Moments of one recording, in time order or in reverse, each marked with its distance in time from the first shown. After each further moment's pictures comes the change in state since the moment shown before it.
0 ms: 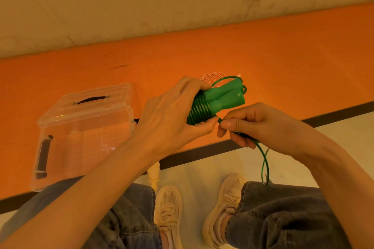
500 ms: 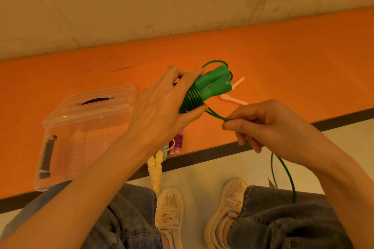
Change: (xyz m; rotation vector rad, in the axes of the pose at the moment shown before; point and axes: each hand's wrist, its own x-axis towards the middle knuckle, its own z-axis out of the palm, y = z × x) left_hand 0.007 -0.020 -0.005 0.154 0.080 -0.019; right_hand -0.008 -0.012 0.002 -0.126 0.173 -0.075
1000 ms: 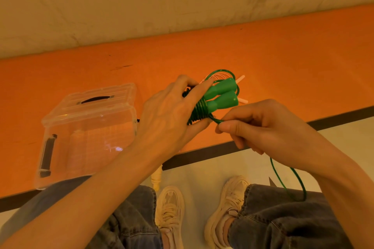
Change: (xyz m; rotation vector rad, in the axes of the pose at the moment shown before) left_hand -0.010 0.014 0.010 0.120 0.033 0.039; right_hand -0.004 -0.010 0.005 -0.007 -0.048 -0.104
